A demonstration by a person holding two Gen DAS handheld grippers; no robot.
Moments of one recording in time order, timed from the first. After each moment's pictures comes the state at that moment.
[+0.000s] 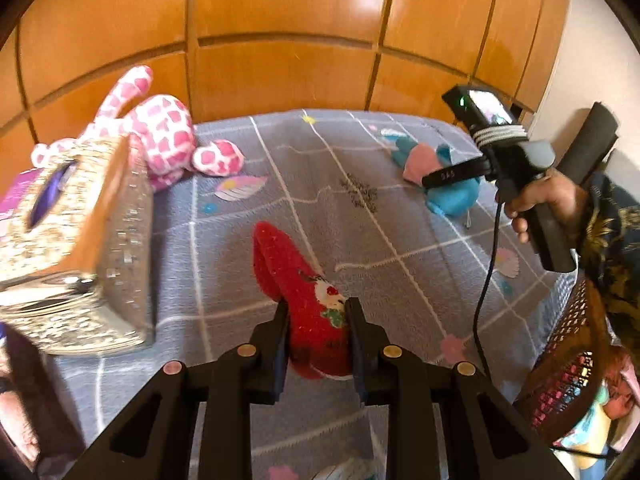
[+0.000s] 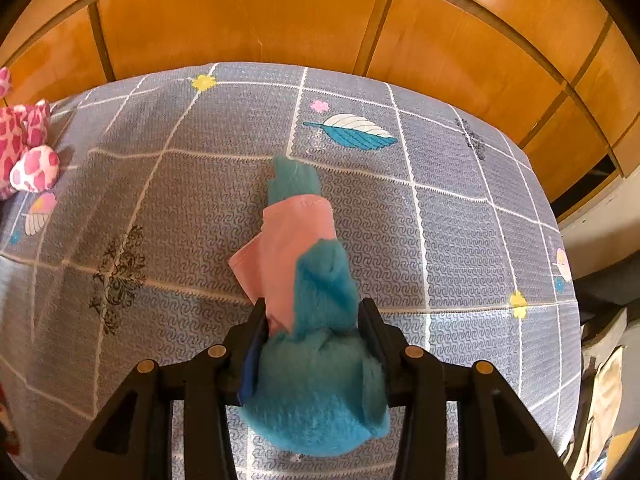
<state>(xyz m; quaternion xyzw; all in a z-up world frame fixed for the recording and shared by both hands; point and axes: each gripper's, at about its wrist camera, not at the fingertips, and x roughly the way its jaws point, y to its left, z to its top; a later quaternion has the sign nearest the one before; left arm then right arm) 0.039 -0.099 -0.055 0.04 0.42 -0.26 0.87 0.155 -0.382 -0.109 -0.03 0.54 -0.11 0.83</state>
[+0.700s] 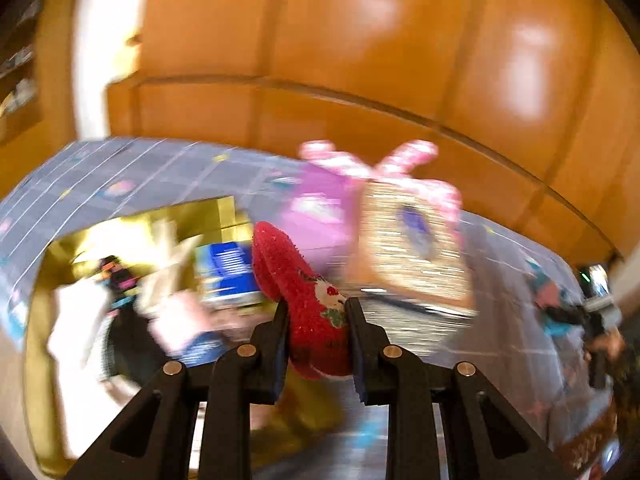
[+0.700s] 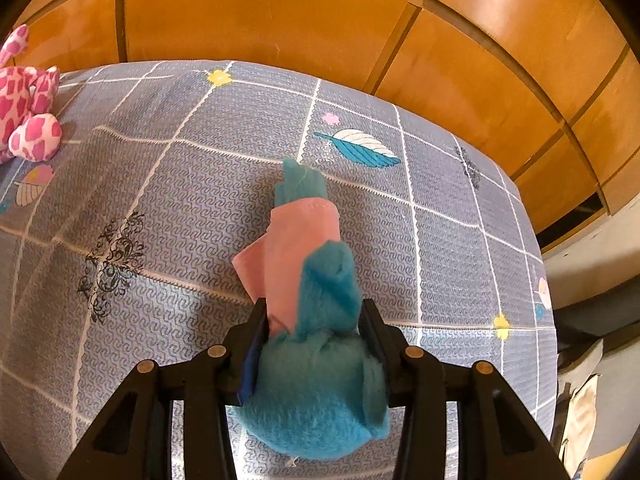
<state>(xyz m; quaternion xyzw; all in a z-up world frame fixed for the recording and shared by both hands) 0.030 0.142 -0.013 -0.11 0.37 -0.01 0.92 0.150 -0.364 -0.109 -0.10 0.53 -0.11 0.84</state>
